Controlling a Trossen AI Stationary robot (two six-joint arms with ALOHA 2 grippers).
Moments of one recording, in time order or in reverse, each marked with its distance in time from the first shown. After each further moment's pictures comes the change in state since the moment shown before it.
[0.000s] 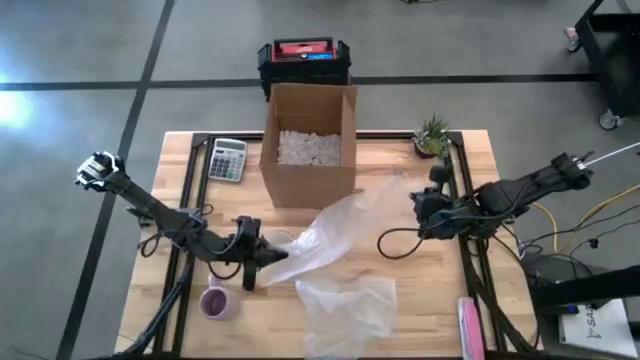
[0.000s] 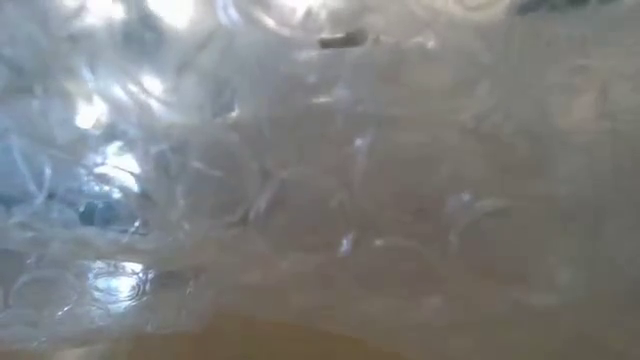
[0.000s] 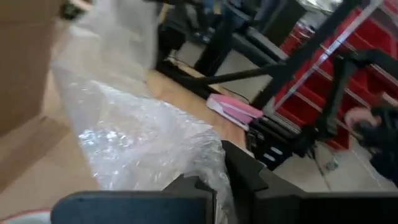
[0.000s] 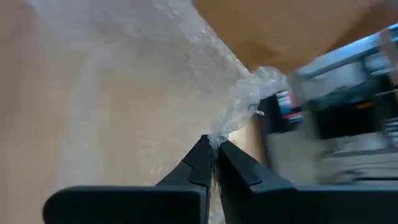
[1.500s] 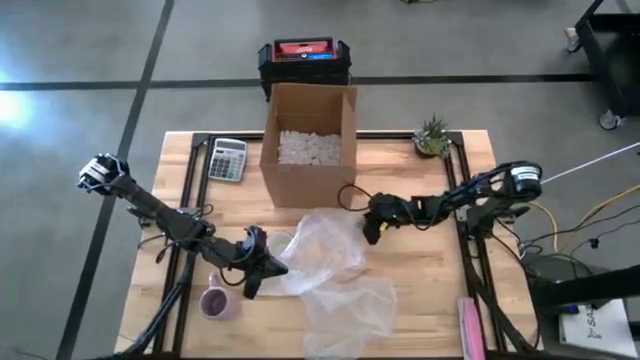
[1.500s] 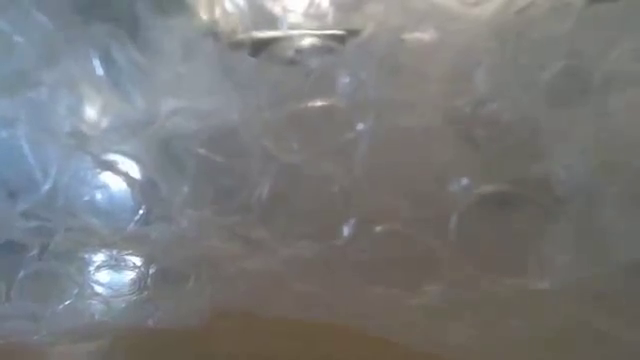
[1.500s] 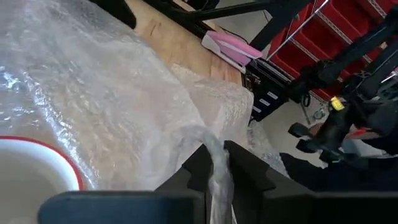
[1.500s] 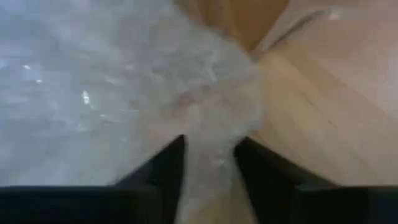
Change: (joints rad) left arm 0.012 0.048 -0.012 -0.070 0.228 -0.019; right arm -0.450 0.576 -0.520 1.466 -0.618 0.337
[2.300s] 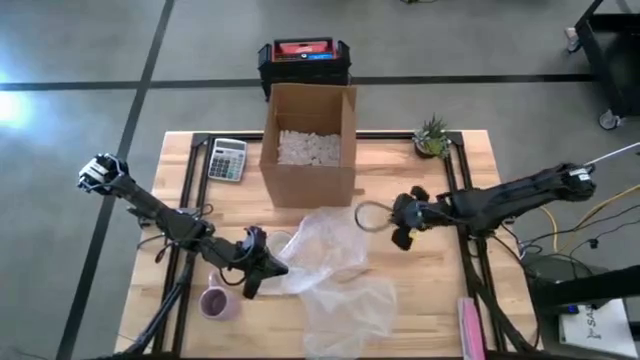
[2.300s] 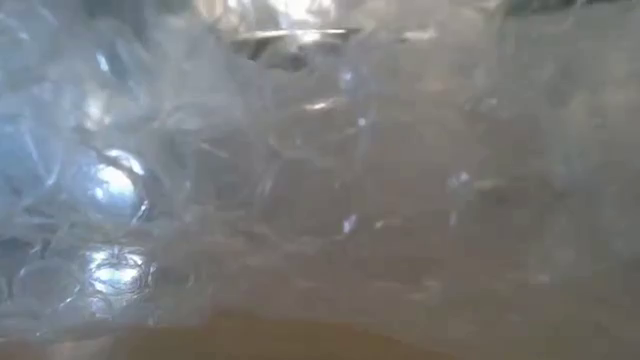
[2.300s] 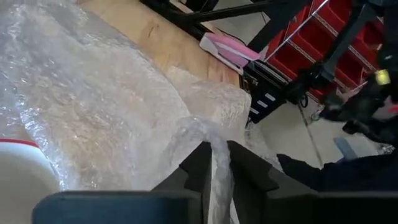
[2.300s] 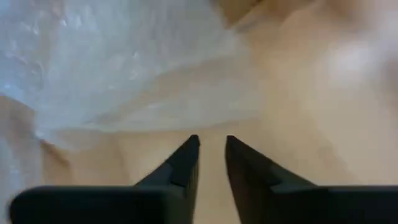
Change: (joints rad) left arm 0.000 0.000 0.000 0.006 0.008 0.000; right arm 0.152 -0.463 0.097 -0.712 0.118 0.027
